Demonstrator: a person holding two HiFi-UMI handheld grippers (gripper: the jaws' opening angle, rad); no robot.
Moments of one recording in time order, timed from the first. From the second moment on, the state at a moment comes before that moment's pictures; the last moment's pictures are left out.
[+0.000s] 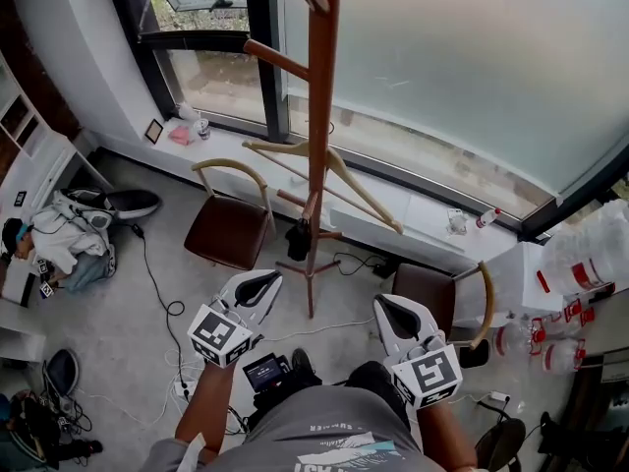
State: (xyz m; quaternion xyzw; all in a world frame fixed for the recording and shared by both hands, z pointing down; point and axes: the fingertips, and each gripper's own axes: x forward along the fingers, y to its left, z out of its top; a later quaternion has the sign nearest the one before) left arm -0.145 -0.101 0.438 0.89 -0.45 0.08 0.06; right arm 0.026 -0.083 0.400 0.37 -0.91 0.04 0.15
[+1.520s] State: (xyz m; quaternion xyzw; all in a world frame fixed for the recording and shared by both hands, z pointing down) left arm -0.154 -0.297 0.672 0.87 -0.44 0.17 0.11; right arm 0.021 -0.154 0.521 0.35 -0.89 0.15 0.24
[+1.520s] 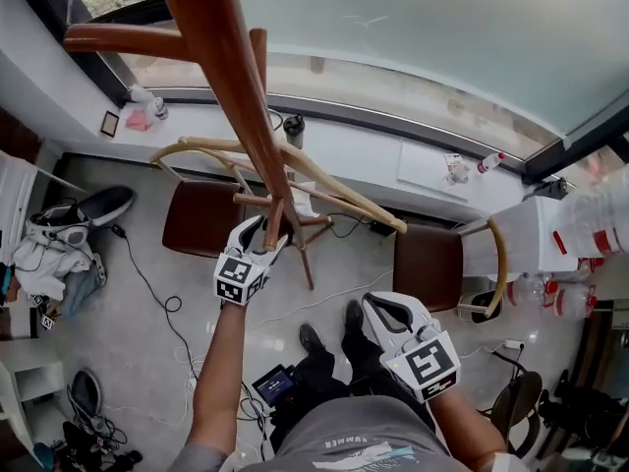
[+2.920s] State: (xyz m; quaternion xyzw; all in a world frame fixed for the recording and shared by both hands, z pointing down) left arm -0.157 -0.306 0.659 0.88 -0.43 0.17 0.09; right arm 0.038 -0.167 0.536 0.37 -0.88 0.17 0.26
